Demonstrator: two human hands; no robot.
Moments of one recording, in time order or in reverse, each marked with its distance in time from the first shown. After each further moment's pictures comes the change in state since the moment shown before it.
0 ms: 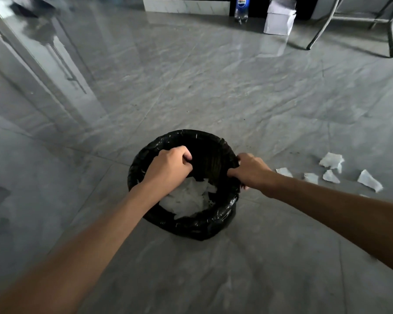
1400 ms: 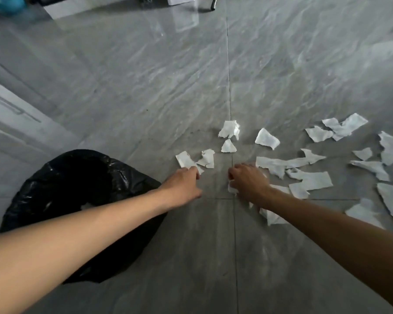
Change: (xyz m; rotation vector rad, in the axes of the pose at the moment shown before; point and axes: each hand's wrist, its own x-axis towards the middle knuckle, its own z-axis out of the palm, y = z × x) left_hand 0.002 0.262 0.257 0.376 -0.564 0.146; right_hand 0.021 0.358 -0.110 -0.532 0.069 -0.186
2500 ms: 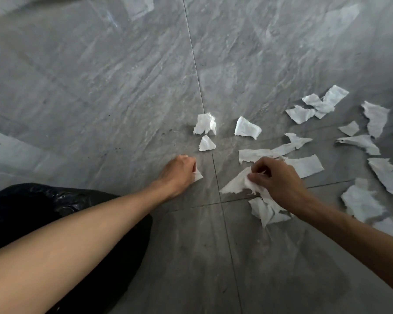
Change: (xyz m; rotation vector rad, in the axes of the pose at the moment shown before) left_hand 0.111 0.009 0.032 0.129 0.171 0.291; right_hand -0.065 0.048 -0.019 0.806 0.309 0.421
